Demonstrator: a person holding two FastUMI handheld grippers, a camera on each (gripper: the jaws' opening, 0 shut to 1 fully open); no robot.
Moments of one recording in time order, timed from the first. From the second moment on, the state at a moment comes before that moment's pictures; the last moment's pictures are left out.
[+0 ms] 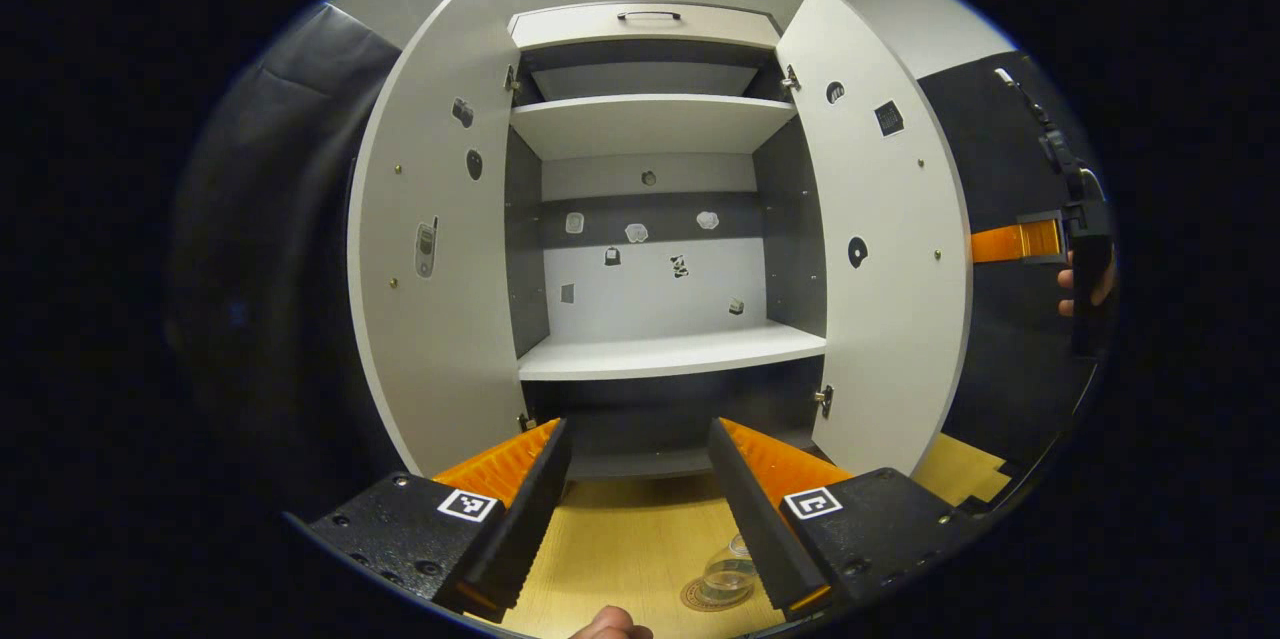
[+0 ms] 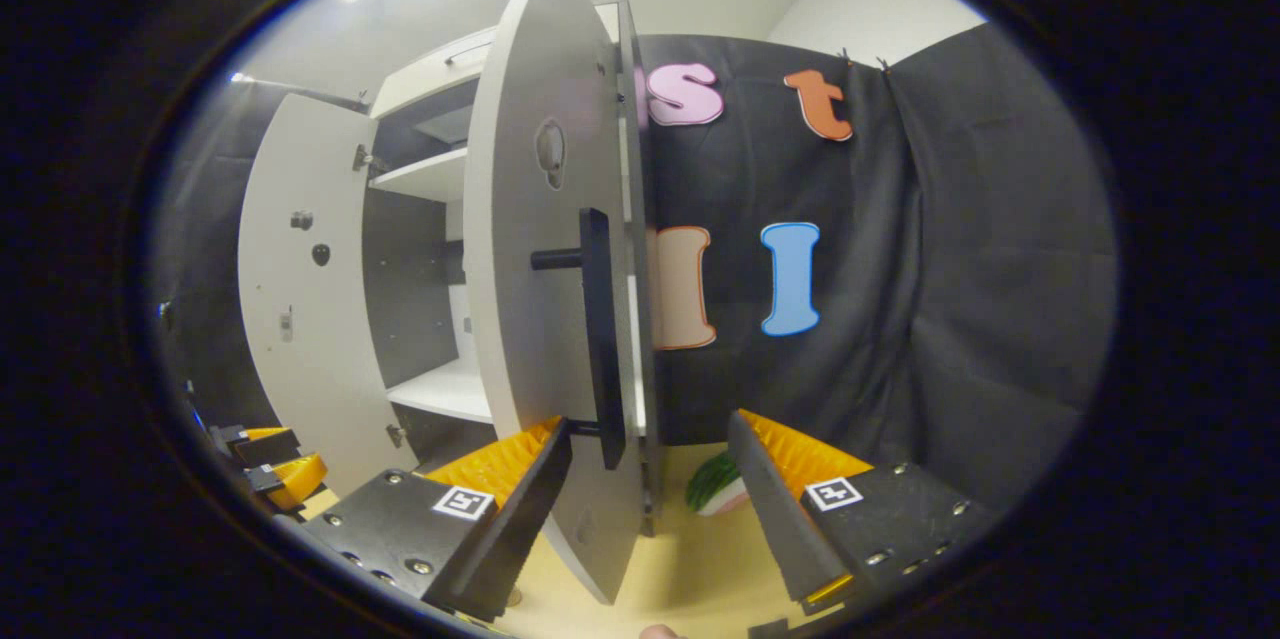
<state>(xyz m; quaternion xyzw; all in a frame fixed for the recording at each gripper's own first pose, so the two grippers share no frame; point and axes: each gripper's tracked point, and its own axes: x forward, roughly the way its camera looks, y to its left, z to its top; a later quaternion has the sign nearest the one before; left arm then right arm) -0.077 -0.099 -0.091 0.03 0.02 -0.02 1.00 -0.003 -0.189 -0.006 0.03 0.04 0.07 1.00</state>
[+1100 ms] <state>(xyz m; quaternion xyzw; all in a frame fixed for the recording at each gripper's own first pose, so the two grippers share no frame) -0.087 0.070 -0.034 -0.01 0.00 0.06 1.00 0.111 0.002 -0.010 0.00 0.01 0.09 1.00</state>
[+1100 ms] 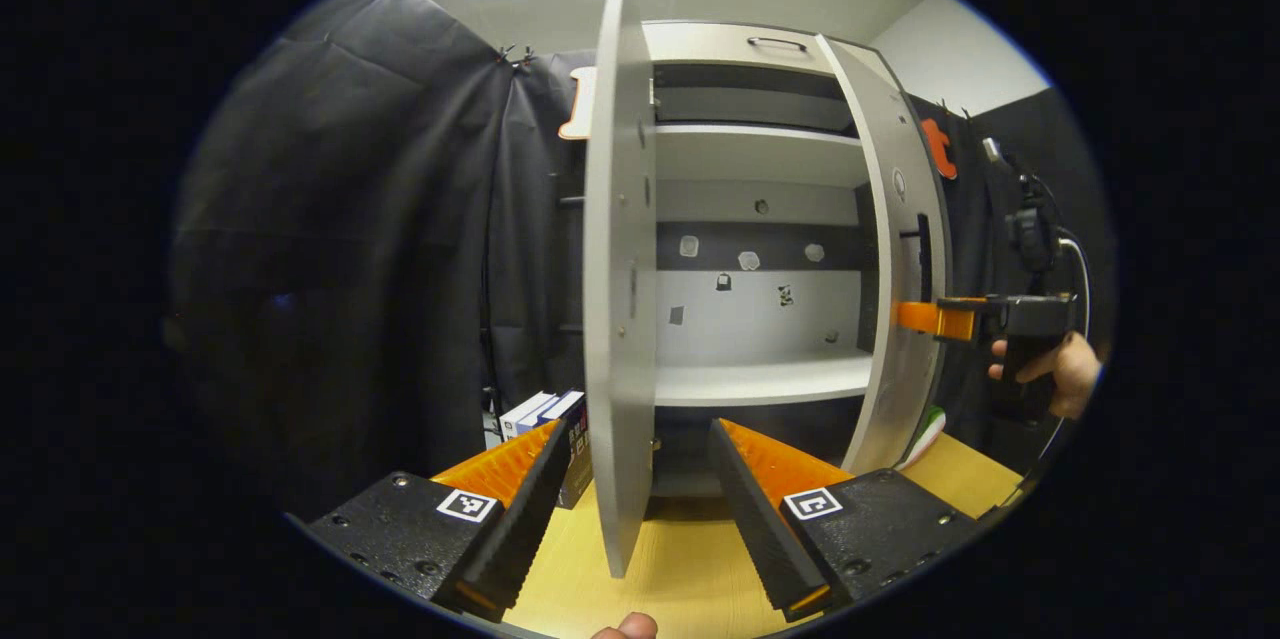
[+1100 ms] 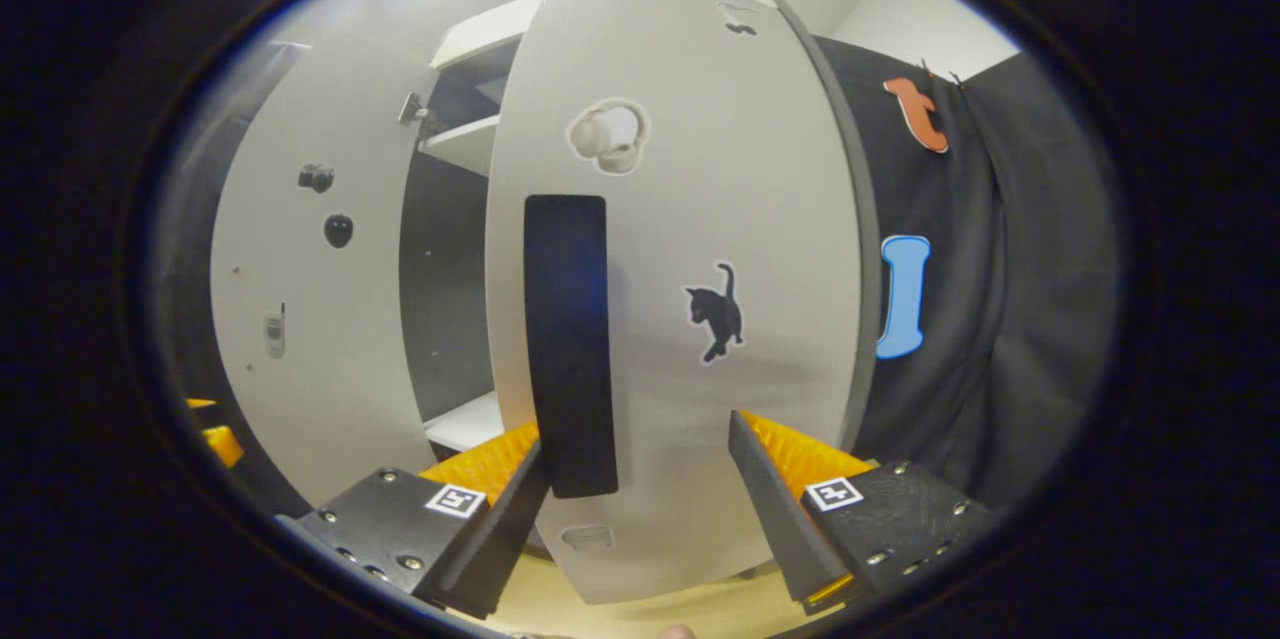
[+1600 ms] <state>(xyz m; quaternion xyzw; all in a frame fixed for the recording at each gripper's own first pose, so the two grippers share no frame) -0.068 0.137 0.009 -0.07 -0.01 0.05 1.00 0.148 0.026 -0.013 0.00 0.00 0.06 1.00</state>
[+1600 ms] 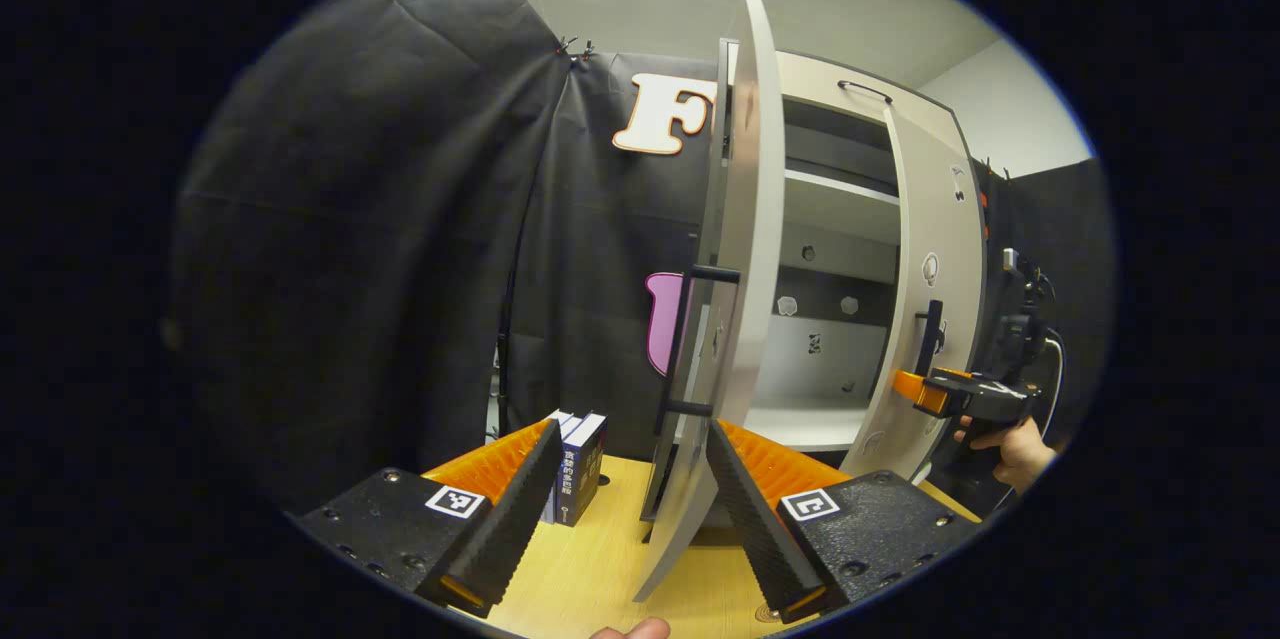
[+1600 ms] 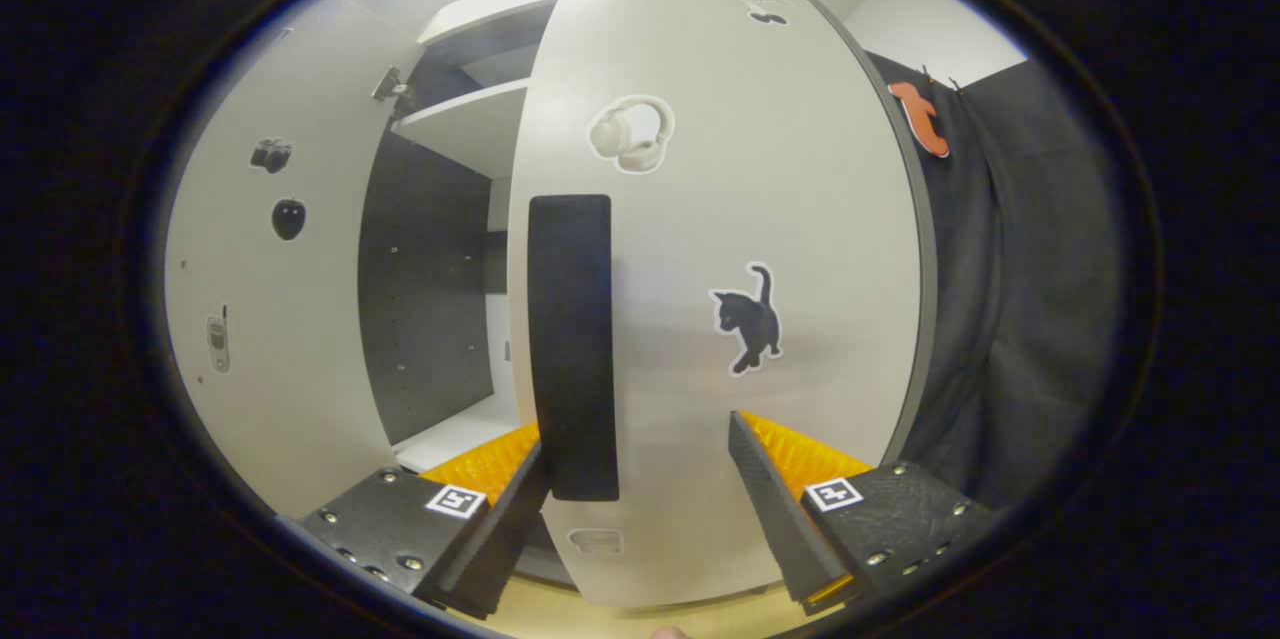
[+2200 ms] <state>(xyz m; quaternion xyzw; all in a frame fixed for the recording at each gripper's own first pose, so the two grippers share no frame) -0.038 0.148 0.013 -0.02 -0.01 0.01 1.00 0.160 0.032 -0.018 0.01 0.01 0.01 1.00</state>
